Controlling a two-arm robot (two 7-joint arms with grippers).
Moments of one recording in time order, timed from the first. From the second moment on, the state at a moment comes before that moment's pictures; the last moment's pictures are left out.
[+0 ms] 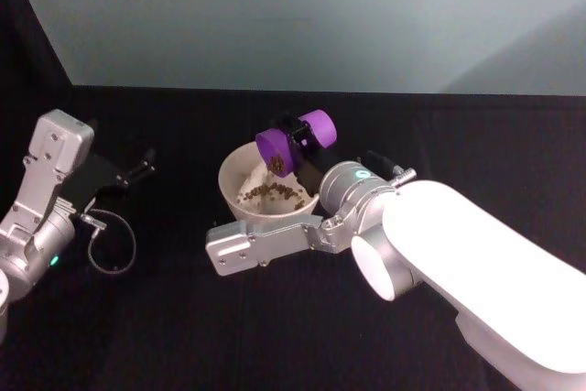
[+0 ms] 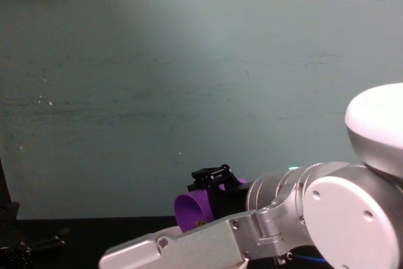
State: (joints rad) left arm -0.20 0.60 0.45 -1.41 -0.25 -0.12 0.03; right arm 0.54 0.29 -0.86 -1.51 -1.25 0.27 0.51
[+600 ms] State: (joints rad) left arm -0.20 0.60 0.45 -1.41 -0.25 -0.12 0.03; right arm 0.54 0.29 -0.87 -1.52 -1.27 0.26 0.51
